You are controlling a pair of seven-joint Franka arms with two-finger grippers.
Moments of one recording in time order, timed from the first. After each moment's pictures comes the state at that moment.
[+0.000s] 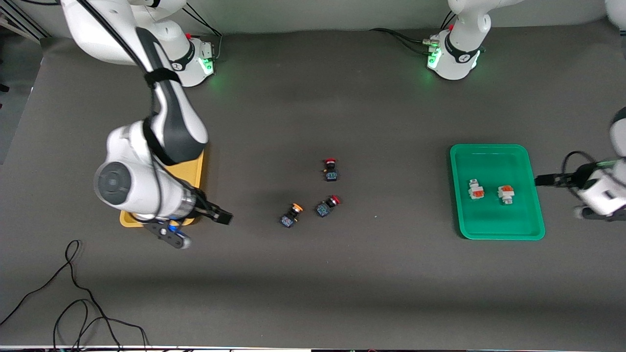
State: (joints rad) left arm 0.23 0.31 -0.05 -1.65 0.03 1.70 0.22; right arm 0.46 0.55 -0.16 -1.43 0.26 1.92 0.79
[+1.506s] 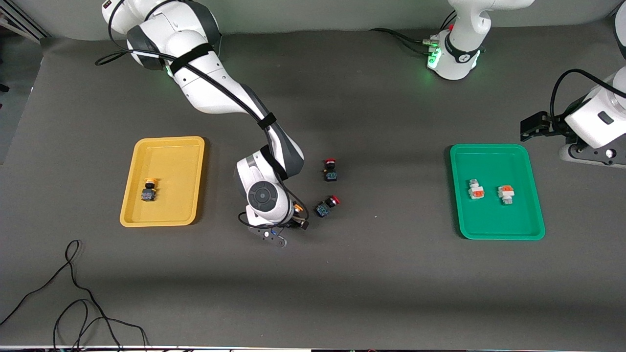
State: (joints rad) left arm -0.09 0.04 0.03 -1.60 0.00 1.51 0.07; right arm 0.67 0.99 -0.15 -1.23 0.23 2.17 0.97
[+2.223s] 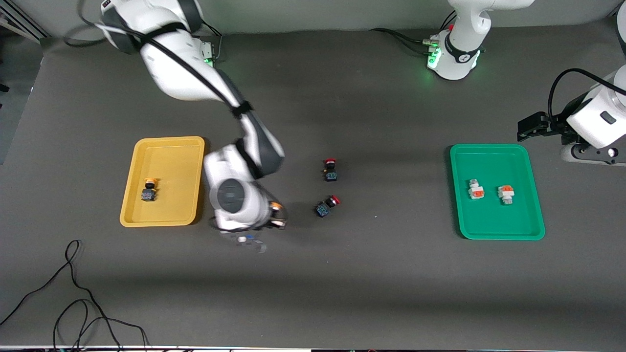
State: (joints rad) left arm -0.09 0.04 0.03 -1.60 -0.02 1.51 0.04; right arm 0.56 0.74 -0.17 -1.34 0.20 2.01 0.77
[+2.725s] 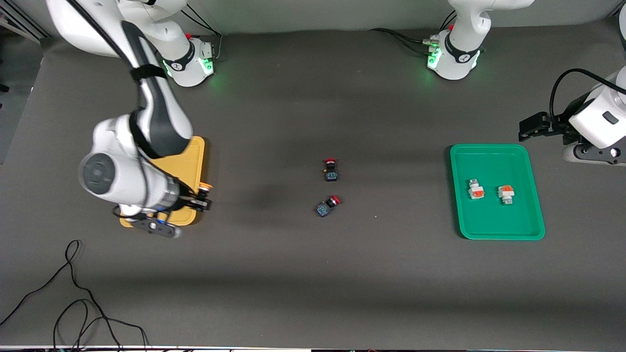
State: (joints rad) left arm -0.09 0.04 0.03 -1.60 -0.02 1.50 0.04; right arm 0.36 0.37 -0.16 -1.70 0.19 1.96 0.40
